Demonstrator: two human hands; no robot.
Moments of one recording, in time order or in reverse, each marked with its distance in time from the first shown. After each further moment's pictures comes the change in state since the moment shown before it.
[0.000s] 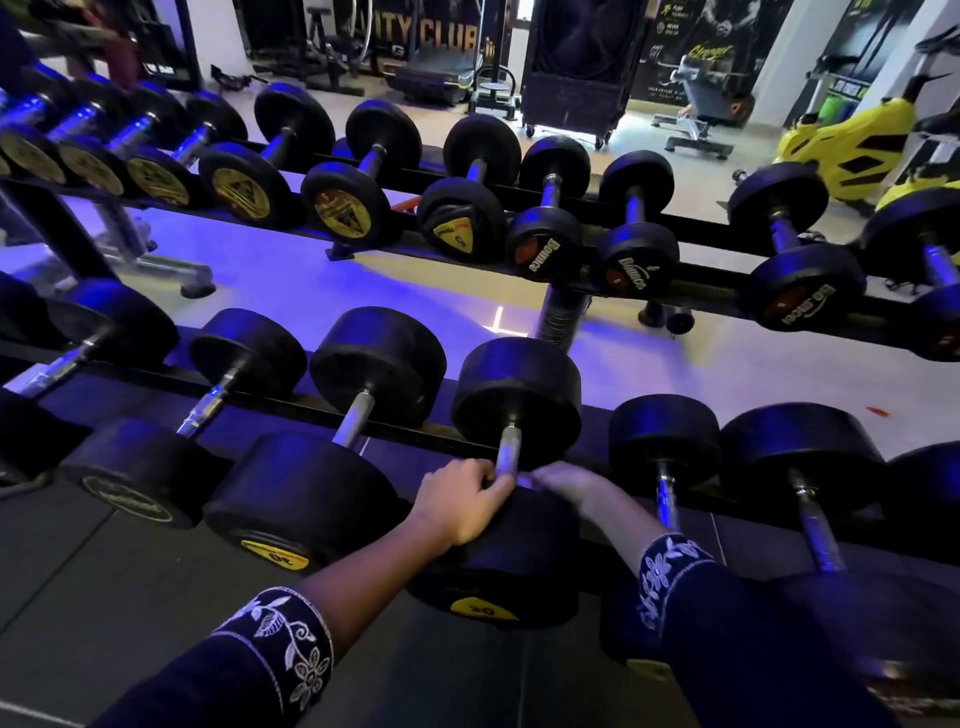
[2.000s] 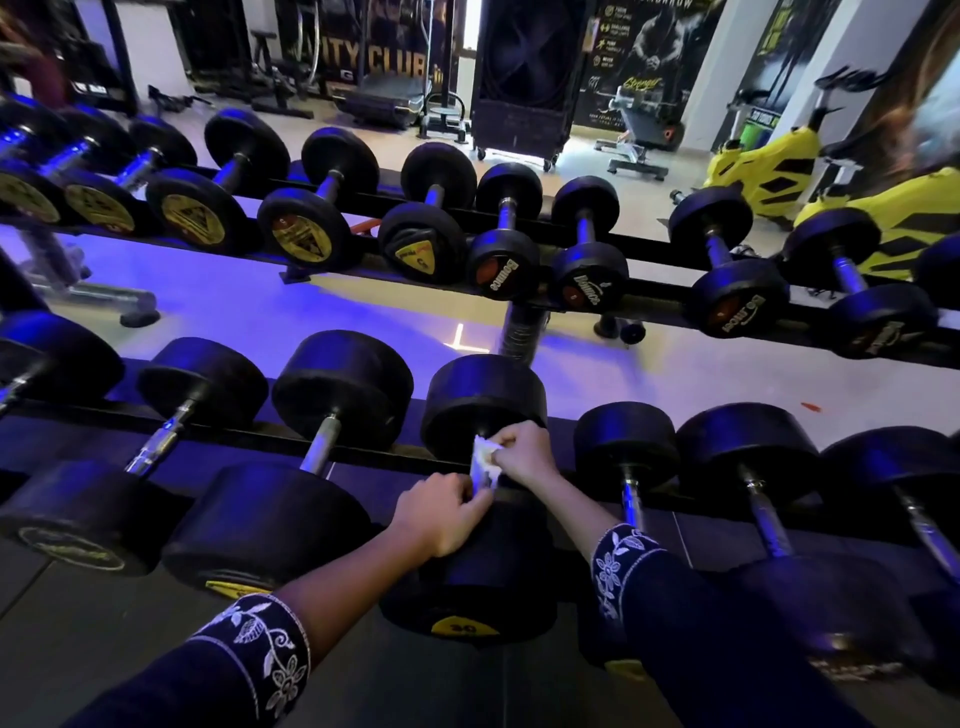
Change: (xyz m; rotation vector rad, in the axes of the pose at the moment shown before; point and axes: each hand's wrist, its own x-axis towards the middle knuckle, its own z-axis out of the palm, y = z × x) left_hand 0.012 -0.003 0.002 0.071 -0.040 0.040; right_hand -0.016 -0.047 0.011 -0.452 0.471 -0.454
